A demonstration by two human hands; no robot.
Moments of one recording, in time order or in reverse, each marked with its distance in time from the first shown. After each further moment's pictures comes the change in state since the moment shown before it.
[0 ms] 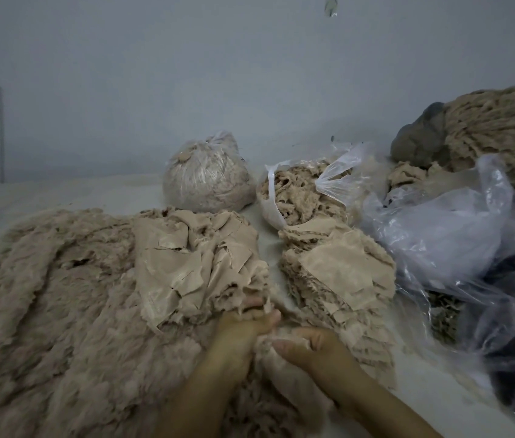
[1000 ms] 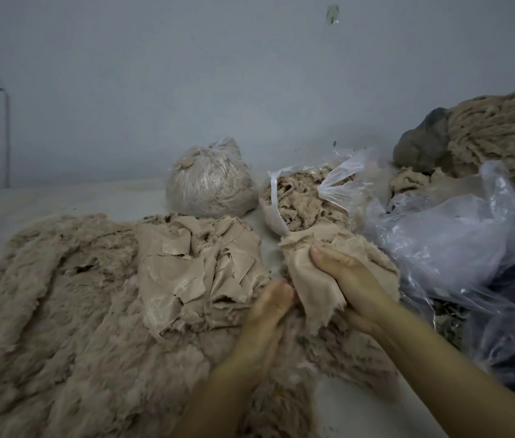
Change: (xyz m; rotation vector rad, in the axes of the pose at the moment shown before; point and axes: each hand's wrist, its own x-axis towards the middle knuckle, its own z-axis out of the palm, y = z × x) left_hand 0.006 0.001 0.018 0.037 -0.424 0.208; right_hand 0.048 -0.069 -0.044 0.388 0.023 -0.114
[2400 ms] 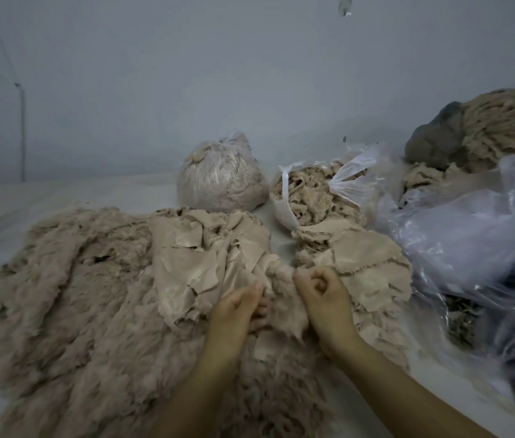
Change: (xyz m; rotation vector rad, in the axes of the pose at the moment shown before) left_hand -0.029 0.020 -0.031 0.152 0.440 0.056; right_hand 0.005 0.074 0.027 -0.425 0.435 -0.261
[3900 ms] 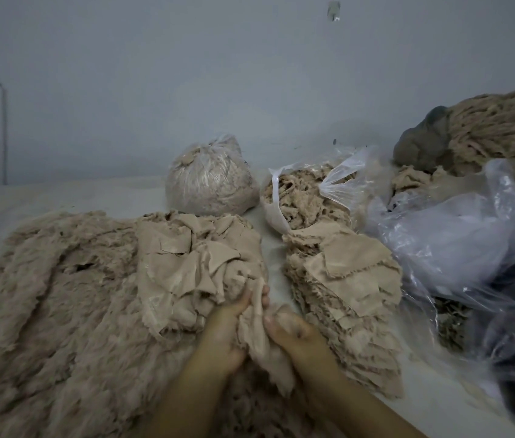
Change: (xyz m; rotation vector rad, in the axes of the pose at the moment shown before) left_hand 0.029 -0.011 0.014 -0.478 -0.031 -0.344; right_hand -0.045 0.012 0.005 0.372 -0.345 0.273
